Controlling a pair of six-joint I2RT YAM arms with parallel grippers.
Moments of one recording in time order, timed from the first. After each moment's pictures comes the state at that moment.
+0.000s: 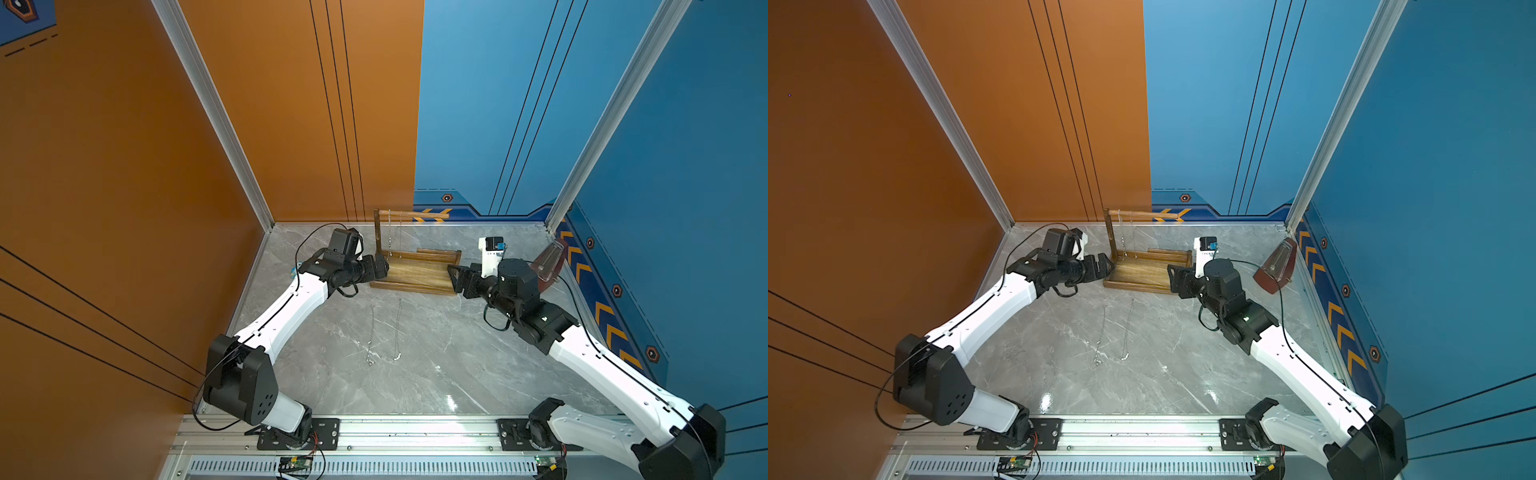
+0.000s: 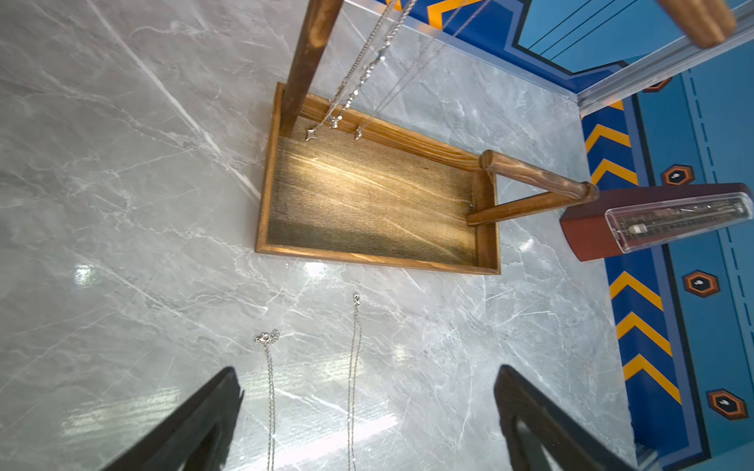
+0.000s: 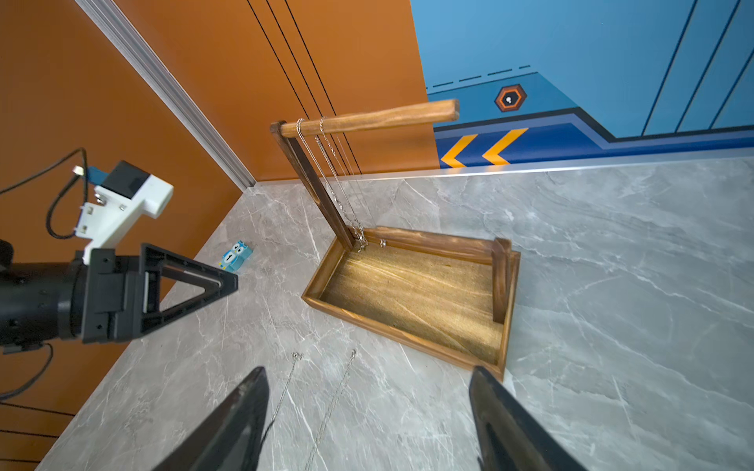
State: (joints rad) left arm -0.35 1.51 1.25 -0.56 0.17 -0.55; right arm 0.58 1.14 0.99 -0.20 0.10 0.41
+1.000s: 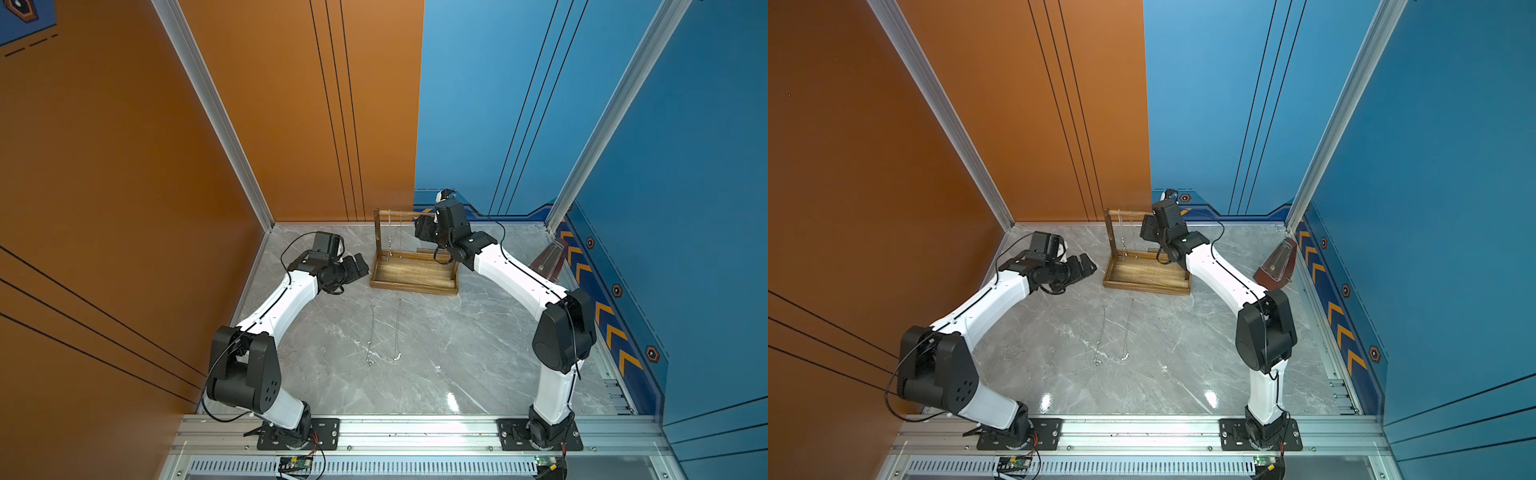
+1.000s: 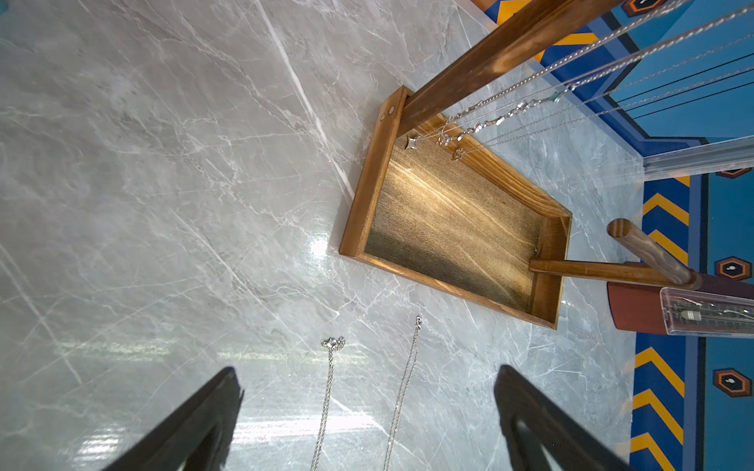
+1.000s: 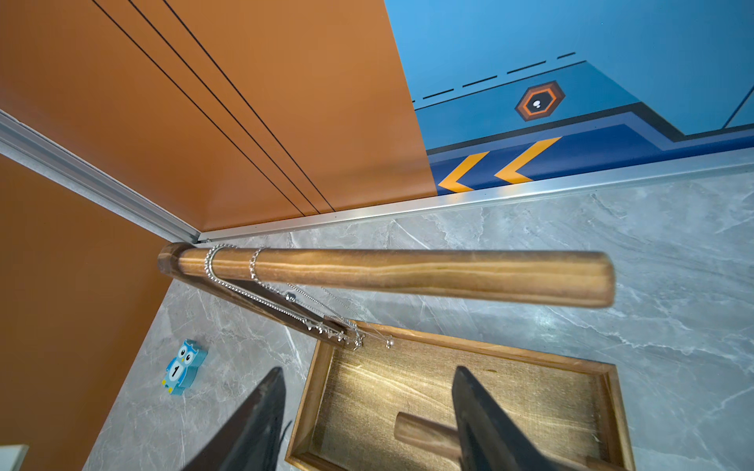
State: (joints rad) left arm -0.20 1.54 1.20 -0.55 0.19 -0.63; right arm 0.53 1.91 1.74 -0.30 0.15 0.54
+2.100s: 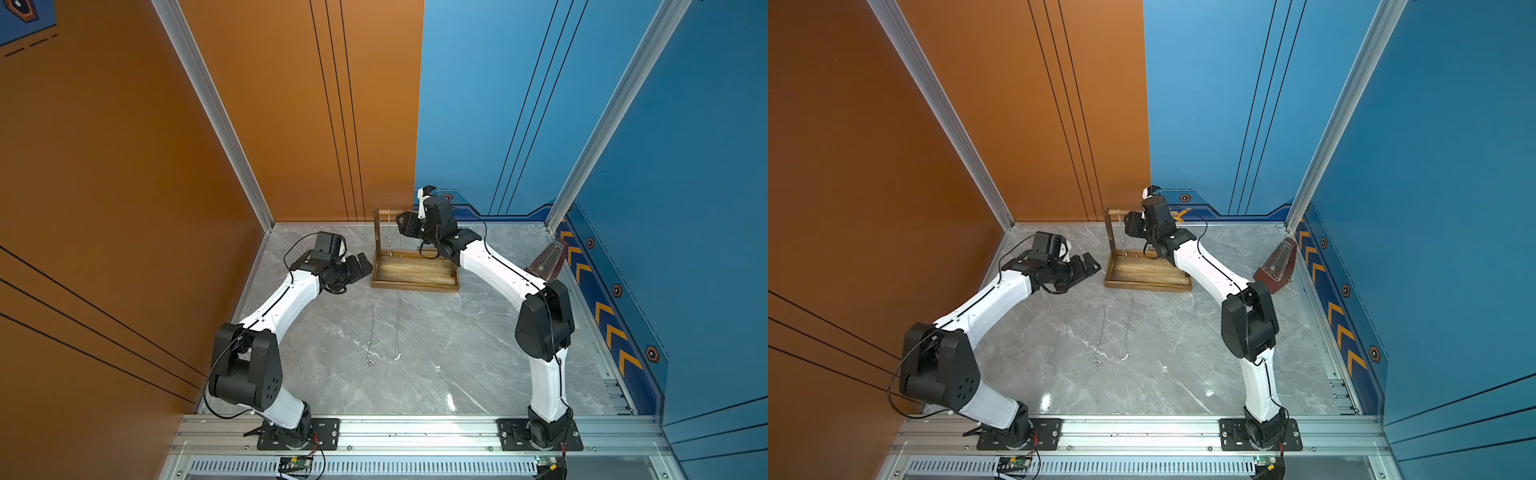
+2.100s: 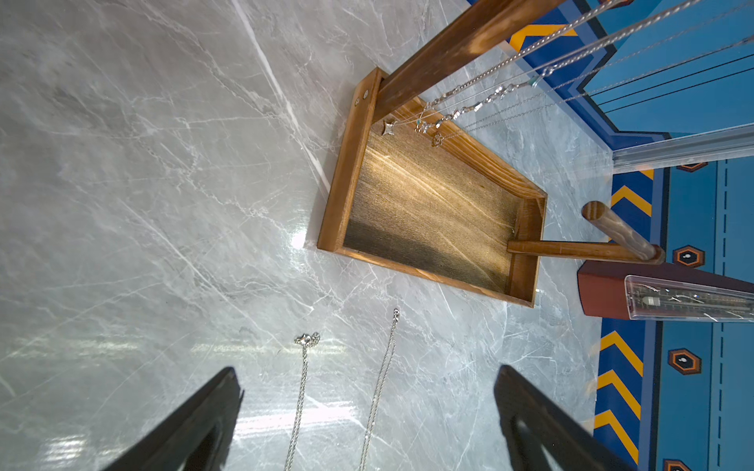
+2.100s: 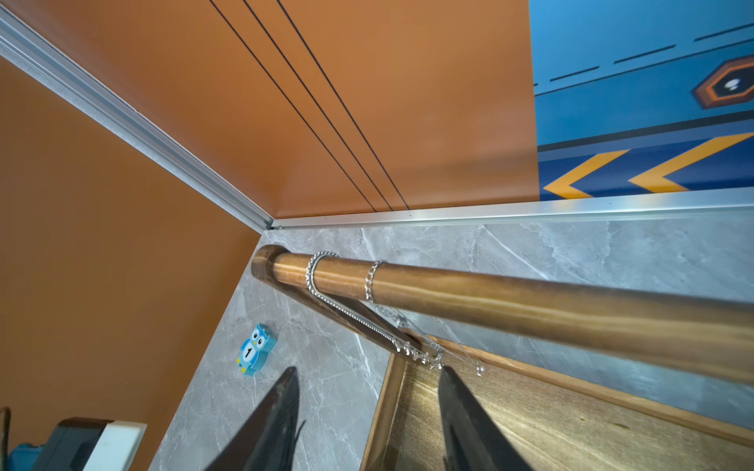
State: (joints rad) left arm -0.21 1.56 1.20 -0.52 0.26 -0.66; right arm 0.57 2.06 1.87 -0.21 -0.01 0.56
